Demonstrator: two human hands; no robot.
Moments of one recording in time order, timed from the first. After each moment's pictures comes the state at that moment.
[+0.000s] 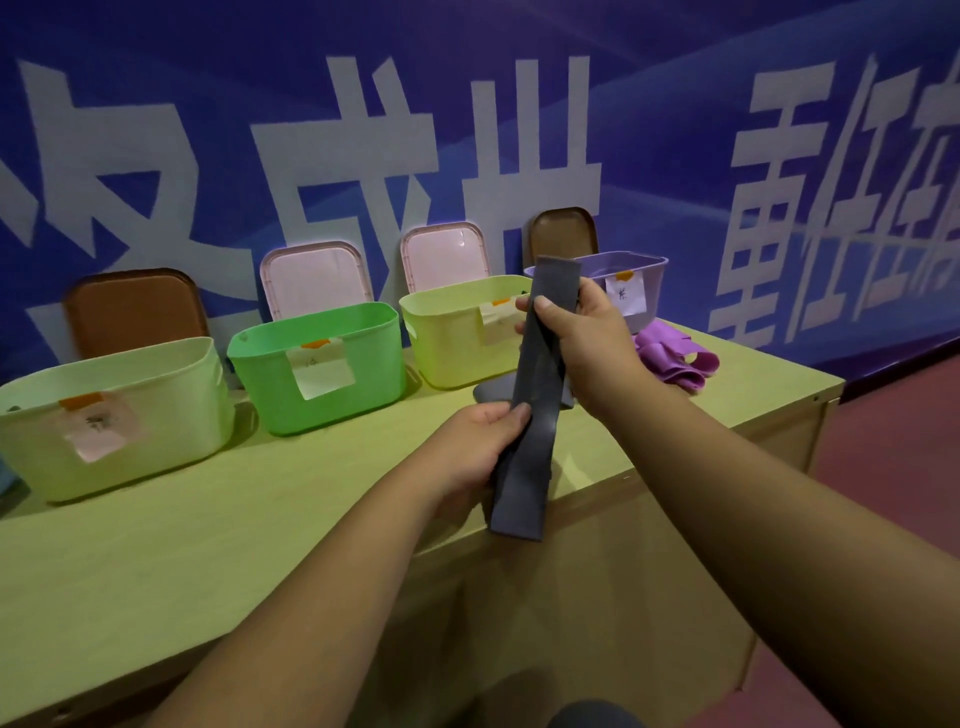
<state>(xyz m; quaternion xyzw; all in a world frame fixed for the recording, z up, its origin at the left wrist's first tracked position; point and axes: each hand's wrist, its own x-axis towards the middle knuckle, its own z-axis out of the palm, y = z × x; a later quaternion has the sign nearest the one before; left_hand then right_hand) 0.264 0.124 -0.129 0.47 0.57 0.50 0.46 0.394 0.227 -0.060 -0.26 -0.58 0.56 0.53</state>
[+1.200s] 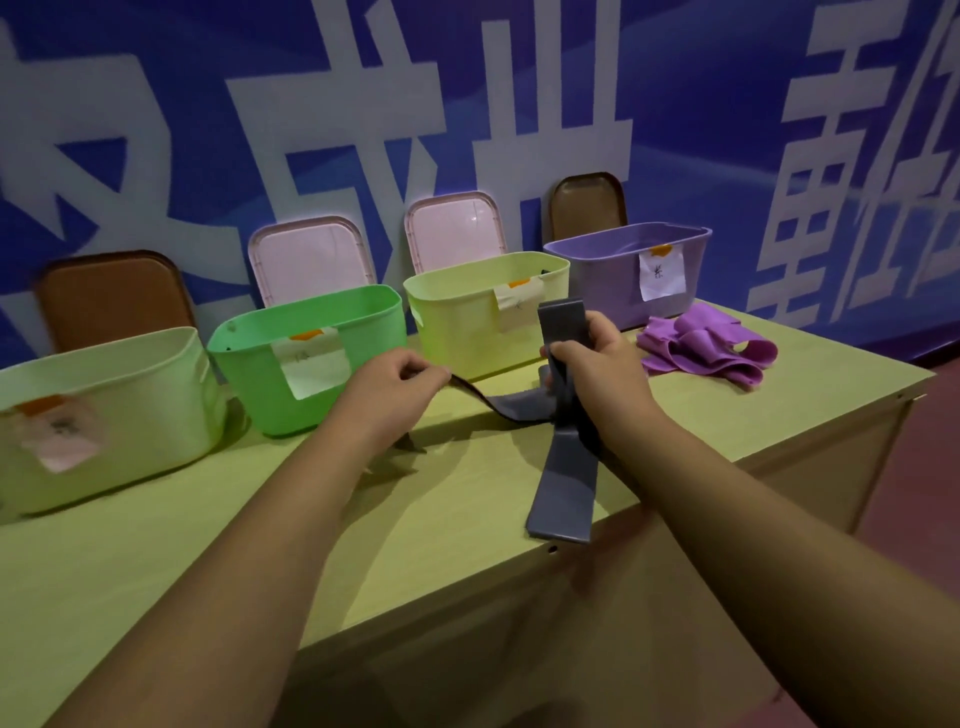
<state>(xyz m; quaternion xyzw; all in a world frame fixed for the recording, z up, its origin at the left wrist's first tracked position) 0.162 0.149 -0.100 0.48 0.77 0.41 0.11 0.371 0.273 -0.126 -0.32 -0.60 0.55 0.48</state>
